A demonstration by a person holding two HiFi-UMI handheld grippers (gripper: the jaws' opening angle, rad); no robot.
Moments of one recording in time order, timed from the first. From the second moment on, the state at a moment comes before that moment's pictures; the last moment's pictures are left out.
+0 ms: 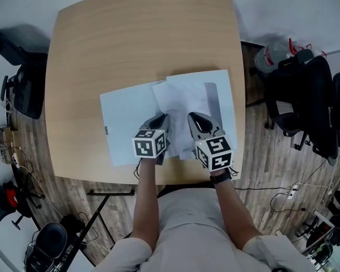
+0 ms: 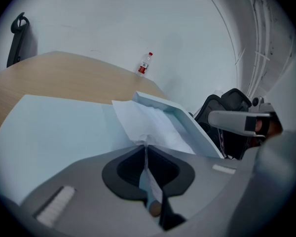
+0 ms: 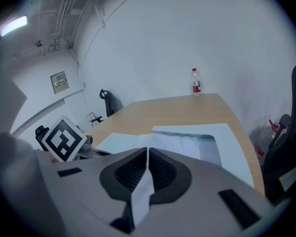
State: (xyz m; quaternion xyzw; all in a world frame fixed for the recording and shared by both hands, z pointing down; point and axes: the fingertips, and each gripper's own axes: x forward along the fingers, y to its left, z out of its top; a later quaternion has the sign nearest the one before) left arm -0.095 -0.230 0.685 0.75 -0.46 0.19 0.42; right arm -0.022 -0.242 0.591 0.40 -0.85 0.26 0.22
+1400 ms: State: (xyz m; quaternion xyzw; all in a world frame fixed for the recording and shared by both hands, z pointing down) left arm -0.147 -0.203 0.600 0.74 -0.55 0.13 0.37; right arm -0.029 -0.211 0.536 0.39 -0.88 0.23 0.17
